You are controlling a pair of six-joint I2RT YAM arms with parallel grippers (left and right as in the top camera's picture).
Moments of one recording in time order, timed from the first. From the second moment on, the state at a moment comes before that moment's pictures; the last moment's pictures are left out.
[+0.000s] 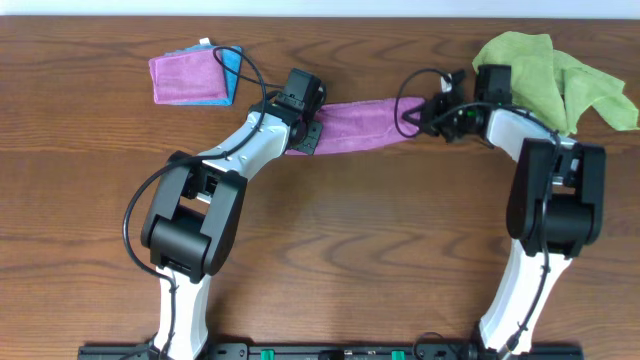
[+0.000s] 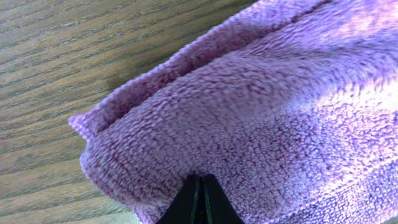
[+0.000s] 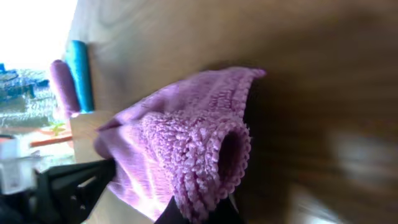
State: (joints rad) left arm -0.43 2.14 1.47 -0.47 -0.03 -0.04; right arm -0.06 2.22 1.43 -0.26 -0.82 0.47
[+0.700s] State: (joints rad) left arm -0.43 2.14 1.47 -0.47 -0.03 -0.05; right arm 0.08 2.22 1.59 -0.42 -0.84 0.47
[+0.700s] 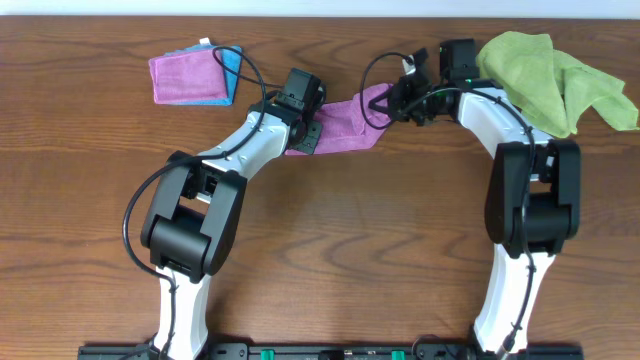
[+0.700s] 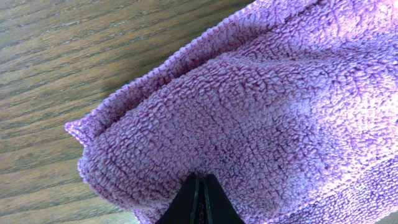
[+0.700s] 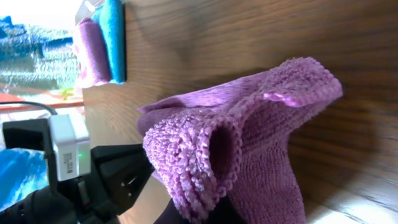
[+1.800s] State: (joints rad) left arm -0.34 2.14 1.49 -0.50 0.04 -0.10; right arm 0.20 2.16 1.60 -0.49 -0.82 0.44
